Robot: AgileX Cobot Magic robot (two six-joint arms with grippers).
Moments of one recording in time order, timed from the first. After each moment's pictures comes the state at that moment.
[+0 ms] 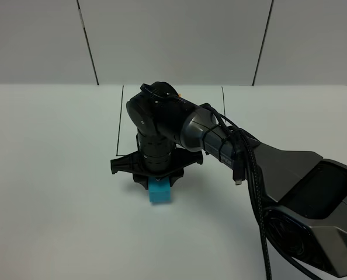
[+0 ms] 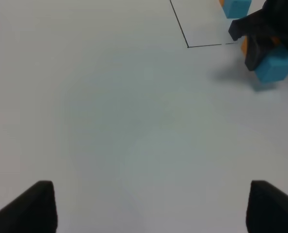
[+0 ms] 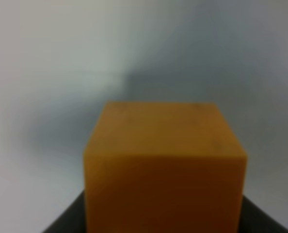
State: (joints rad) left arm -0.03 0.00 -0.51 -0.15 1.04 0.11; right arm 0.75 2.51 -2.21 -0.09 1.21 0.62
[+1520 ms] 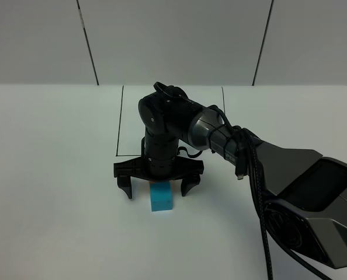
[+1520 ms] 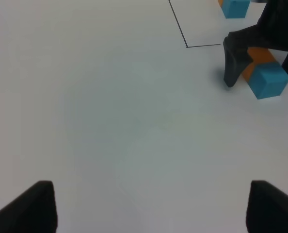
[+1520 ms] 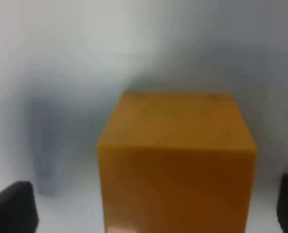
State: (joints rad) left arm -0.03 0.00 -0.51 -0.15 1.04 0.11; right arm 0.70 2.54 -2.21 0.06 1.21 0.56
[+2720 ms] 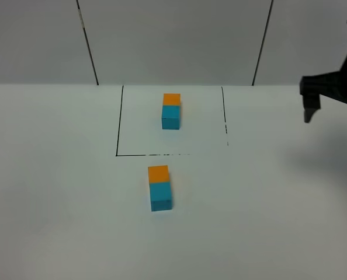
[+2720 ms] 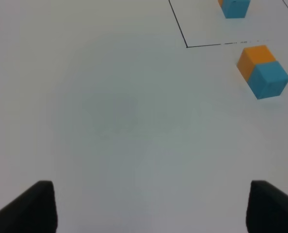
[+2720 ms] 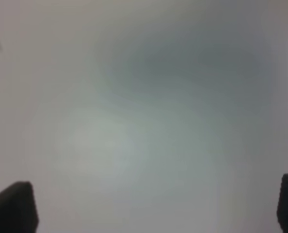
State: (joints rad) left arm -0.03 0.00 -0.51 -0.15 1.04 0.11; right arm 0.14 1.75 -1.56 -0.12 1.21 0.28
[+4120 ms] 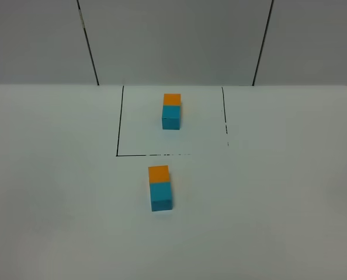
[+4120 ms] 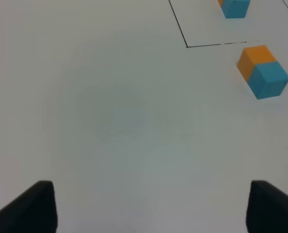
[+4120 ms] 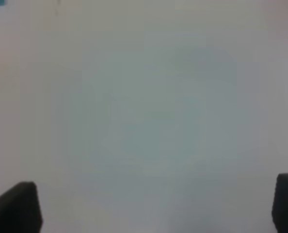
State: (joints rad) left arm -0.03 0.00 -0.51 -0.15 1.04 0.11; right arm 0.13 0.10 -0.53 -0.03 1.08 0.13
